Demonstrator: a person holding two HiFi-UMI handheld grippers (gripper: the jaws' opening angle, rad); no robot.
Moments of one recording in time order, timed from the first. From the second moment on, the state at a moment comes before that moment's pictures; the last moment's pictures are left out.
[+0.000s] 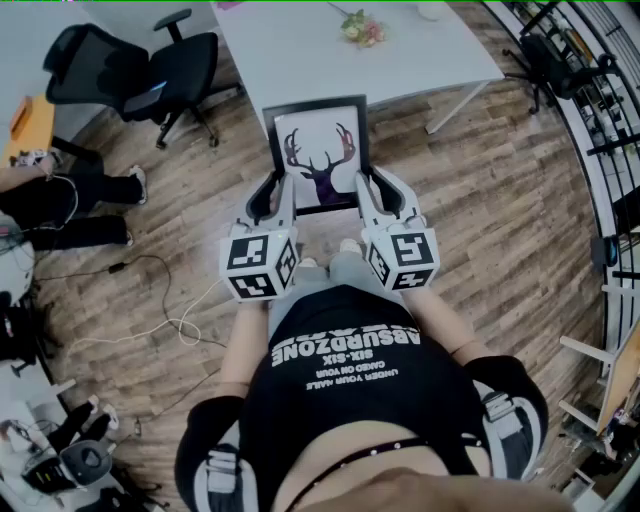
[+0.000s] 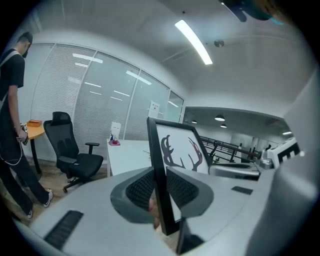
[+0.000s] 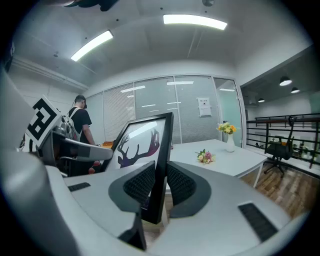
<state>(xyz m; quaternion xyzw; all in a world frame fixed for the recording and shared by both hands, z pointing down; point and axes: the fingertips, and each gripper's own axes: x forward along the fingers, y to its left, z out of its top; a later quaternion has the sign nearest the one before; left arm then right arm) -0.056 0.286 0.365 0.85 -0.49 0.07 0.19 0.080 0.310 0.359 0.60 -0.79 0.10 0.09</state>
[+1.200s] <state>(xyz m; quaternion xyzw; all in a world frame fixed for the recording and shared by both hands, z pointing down) -0.081 0.212 0.408 0.87 -0.43 0.11 0.22 0.053 0.246 0.404 0.62 -0.76 0.14 0.11</state>
